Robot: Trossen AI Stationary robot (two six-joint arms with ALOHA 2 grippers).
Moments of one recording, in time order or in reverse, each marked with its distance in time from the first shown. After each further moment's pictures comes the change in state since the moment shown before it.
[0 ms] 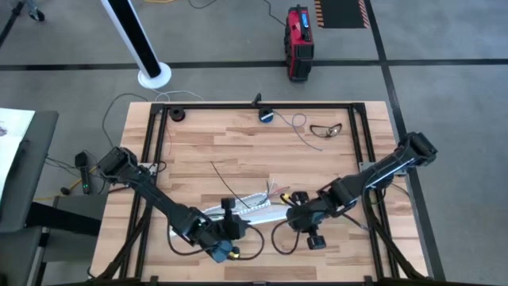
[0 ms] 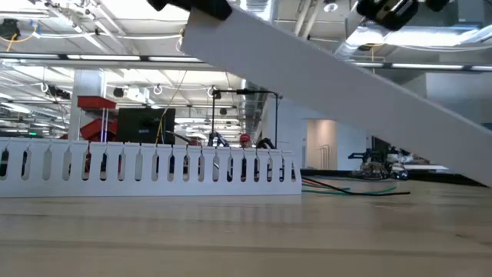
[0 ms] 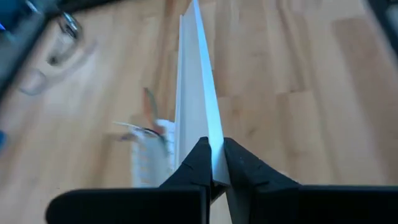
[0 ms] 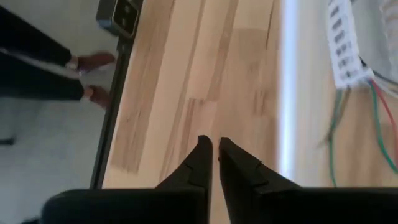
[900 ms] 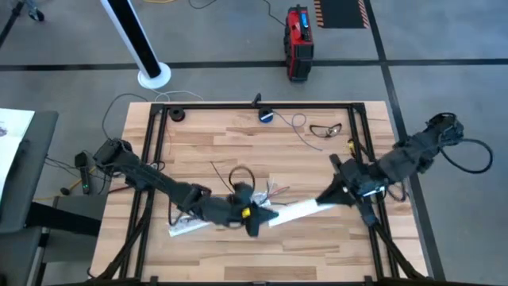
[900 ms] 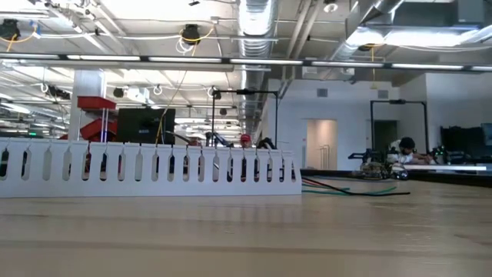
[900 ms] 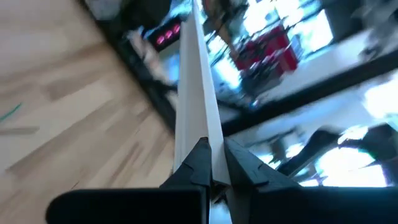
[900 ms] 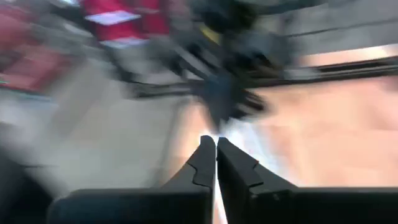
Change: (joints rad) left arm 0.177 -0.114 0.000 0.585 0.214 -0.757; right arm 0.090 -0.439 0.139 0.125 0.364 0.044
